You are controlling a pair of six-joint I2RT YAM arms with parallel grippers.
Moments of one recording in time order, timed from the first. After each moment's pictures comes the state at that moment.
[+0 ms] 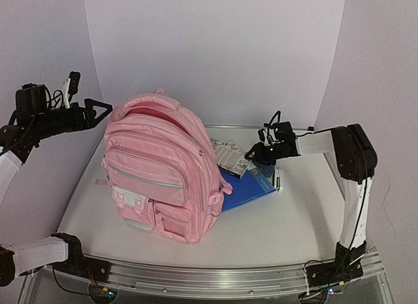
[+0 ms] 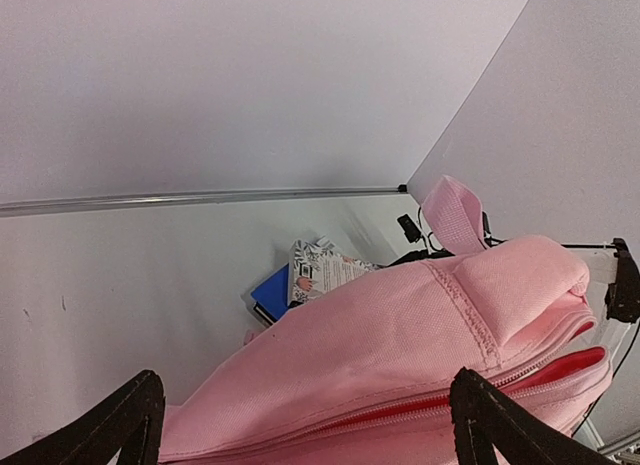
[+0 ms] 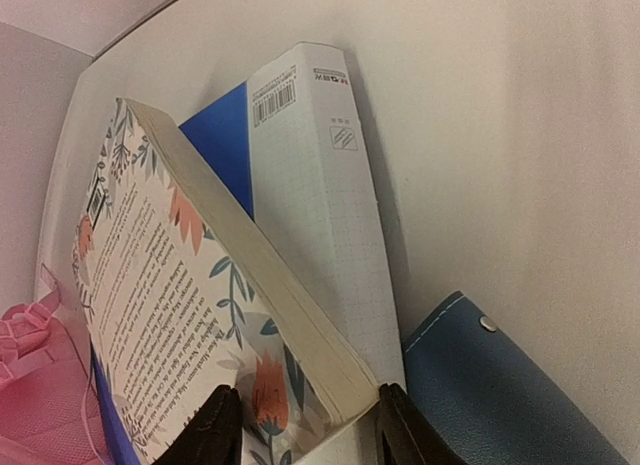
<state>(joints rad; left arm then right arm) -0.13 0.91 1.18 -0.54 0.54 -0.27 0.32 2.13 1.38 -0.05 -0.45 0.42</state>
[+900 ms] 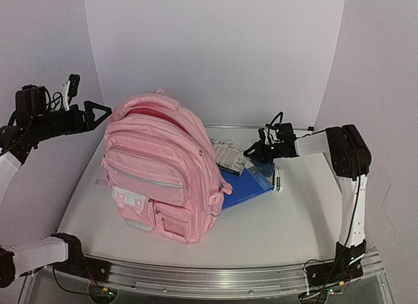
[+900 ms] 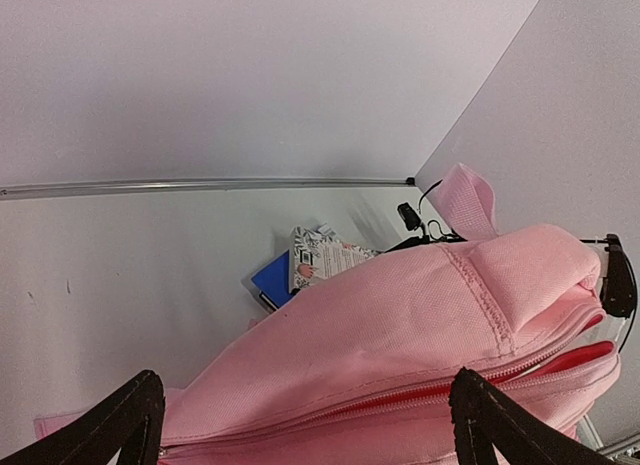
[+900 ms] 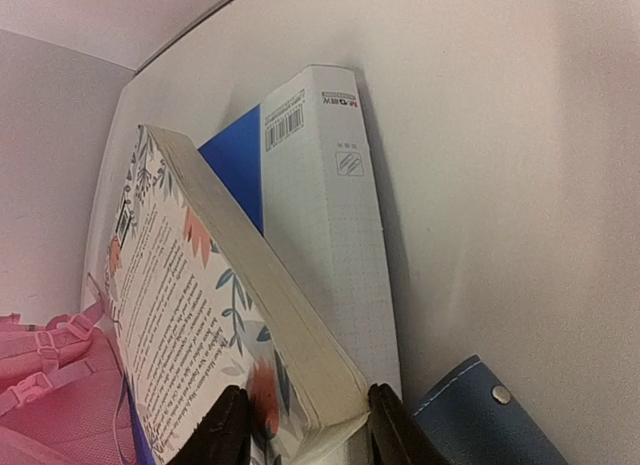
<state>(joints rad) -0.13 0.90 1.18 -0.59 0.52 -0.27 0.28 2.23 1.44 0.05 -0.61 0.49</state>
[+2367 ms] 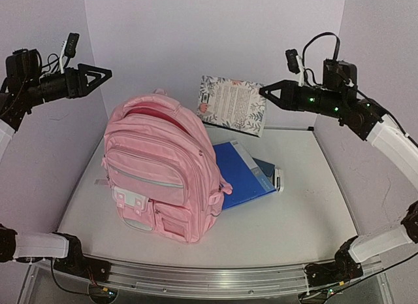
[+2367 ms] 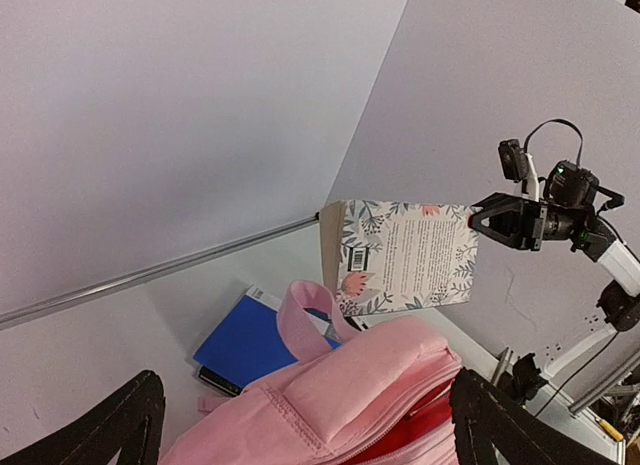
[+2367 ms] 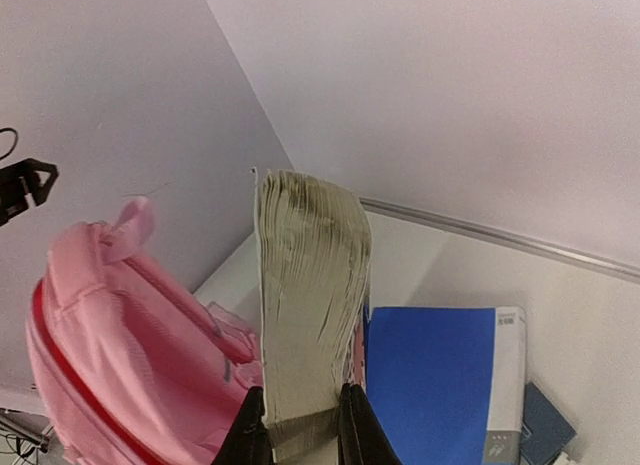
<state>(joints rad) -0.13 1.09 1.56 -0.60 0.77 -0.21 0.56 1.31 1.47 -0.36 -0.28 0.32</state>
